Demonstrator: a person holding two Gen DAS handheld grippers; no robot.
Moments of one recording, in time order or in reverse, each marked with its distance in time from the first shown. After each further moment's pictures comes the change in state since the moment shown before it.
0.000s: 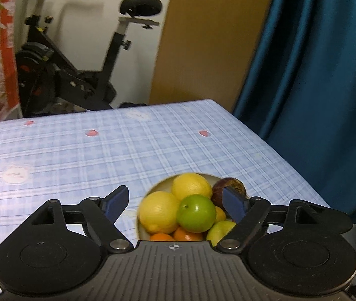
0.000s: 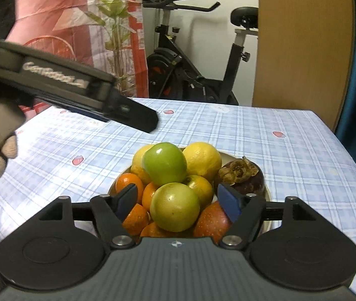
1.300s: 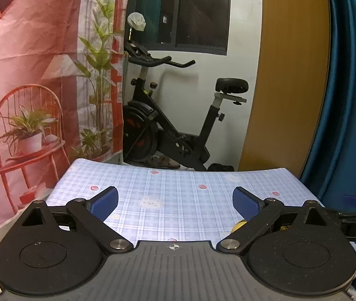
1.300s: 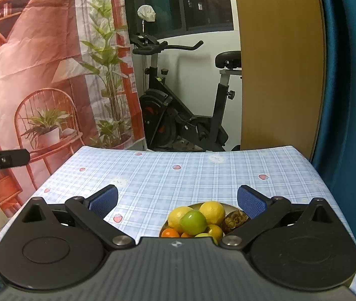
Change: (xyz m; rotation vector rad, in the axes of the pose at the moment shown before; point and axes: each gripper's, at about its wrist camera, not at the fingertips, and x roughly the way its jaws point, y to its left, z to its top) left arm -0.218 -0.007 -0.002 -0.099 -0.279 0.439; right arm -0.126 0.053 0.082 0.083 -0.121 -0.043
